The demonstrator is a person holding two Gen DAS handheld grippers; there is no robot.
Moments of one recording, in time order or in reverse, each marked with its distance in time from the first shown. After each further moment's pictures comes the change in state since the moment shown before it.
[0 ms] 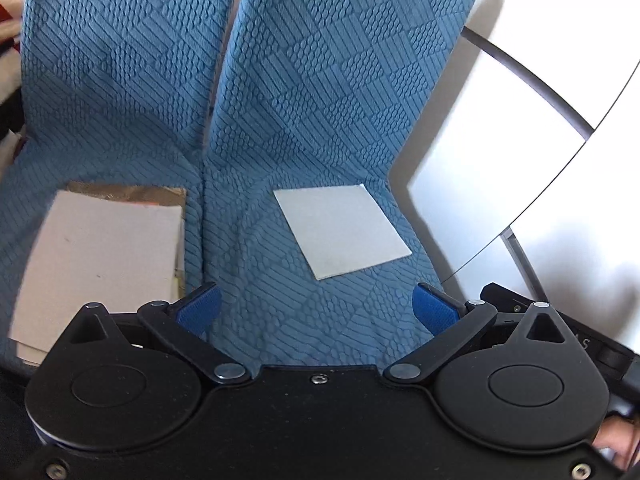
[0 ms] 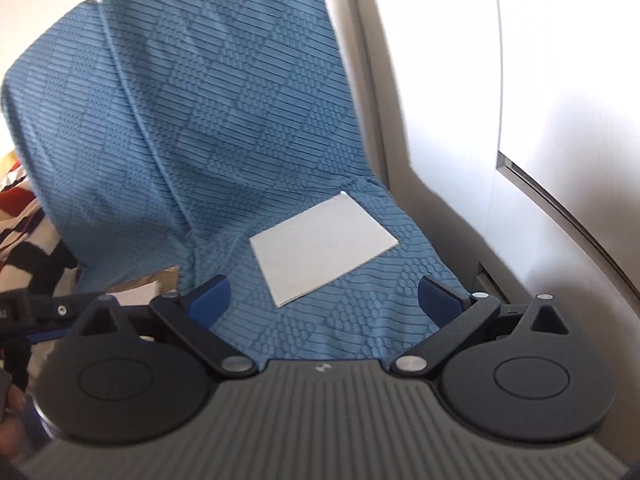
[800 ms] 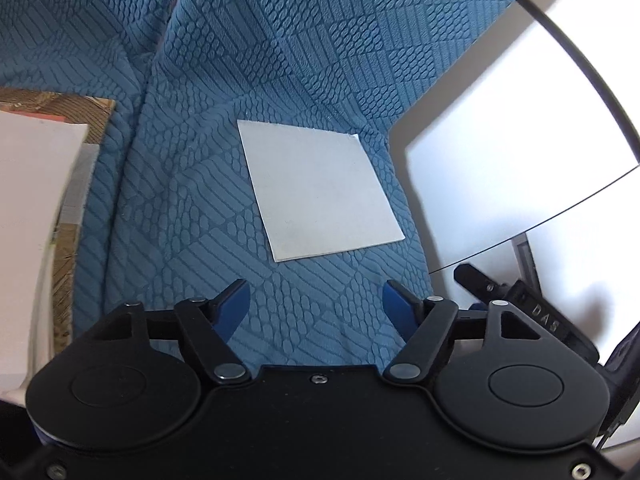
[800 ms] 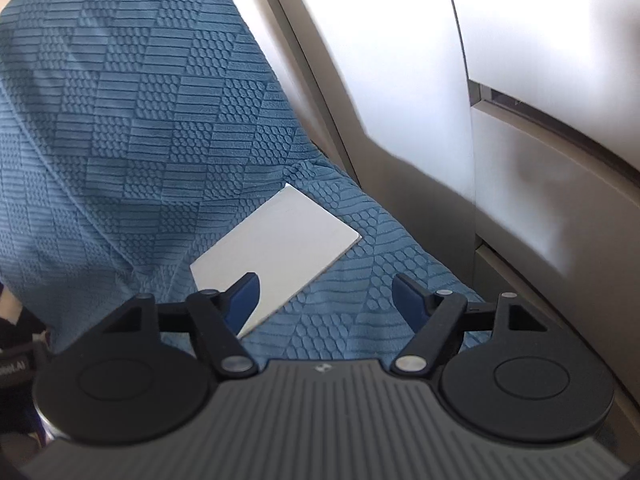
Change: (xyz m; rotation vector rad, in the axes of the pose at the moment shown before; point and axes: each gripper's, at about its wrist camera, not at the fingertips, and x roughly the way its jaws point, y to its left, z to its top) left arm 0.143 0.008 0.011 -0.168 0.184 -0.101; right arm 0.106 -0.066 -0.005 0.226 0.037 -0.022
